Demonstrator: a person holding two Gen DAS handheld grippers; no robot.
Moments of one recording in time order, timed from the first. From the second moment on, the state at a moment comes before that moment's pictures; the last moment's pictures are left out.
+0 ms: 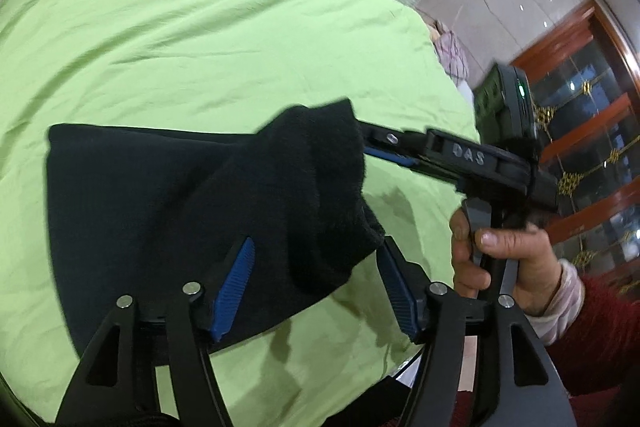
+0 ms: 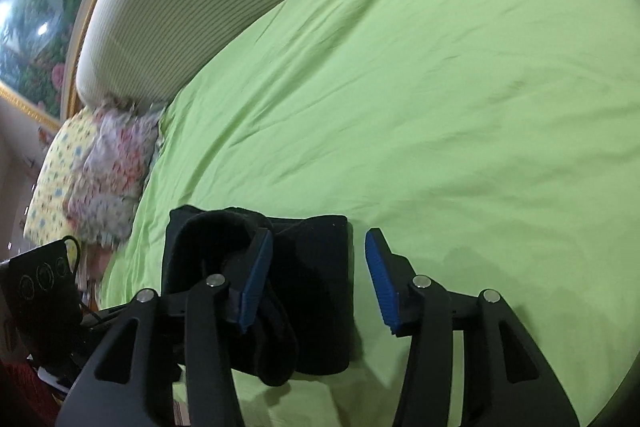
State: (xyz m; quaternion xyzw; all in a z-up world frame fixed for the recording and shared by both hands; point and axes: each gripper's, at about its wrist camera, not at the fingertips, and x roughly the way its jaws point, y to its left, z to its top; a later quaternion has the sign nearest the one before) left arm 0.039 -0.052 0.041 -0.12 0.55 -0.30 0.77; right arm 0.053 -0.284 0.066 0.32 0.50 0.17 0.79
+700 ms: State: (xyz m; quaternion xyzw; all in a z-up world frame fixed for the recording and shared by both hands) left arm 0.075 0.024 0.030 -0.15 0.55 -0.17 0.81; right arm 0.017 -0.258 0.088 0.29 0.49 0.14 0.81
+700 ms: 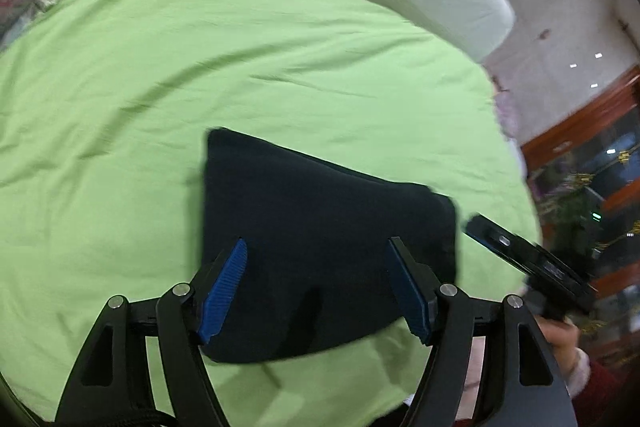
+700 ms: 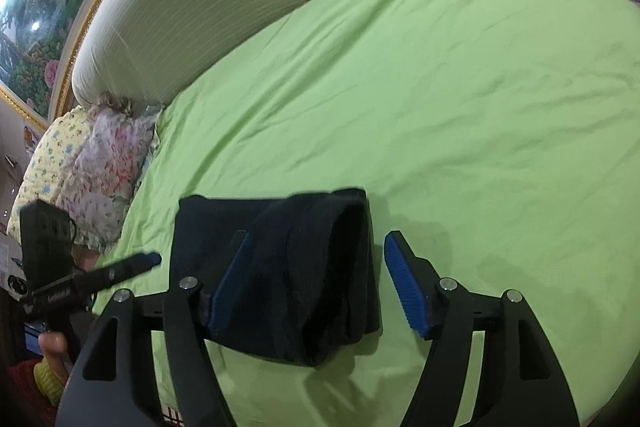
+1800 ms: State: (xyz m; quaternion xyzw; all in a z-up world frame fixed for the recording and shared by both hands) left arm 0.107 0.071 -0.042 -0.23 0.60 -0.12 0.76; right arm 0.032 -0.228 0.036 0.30 0.53 0.18 0.77
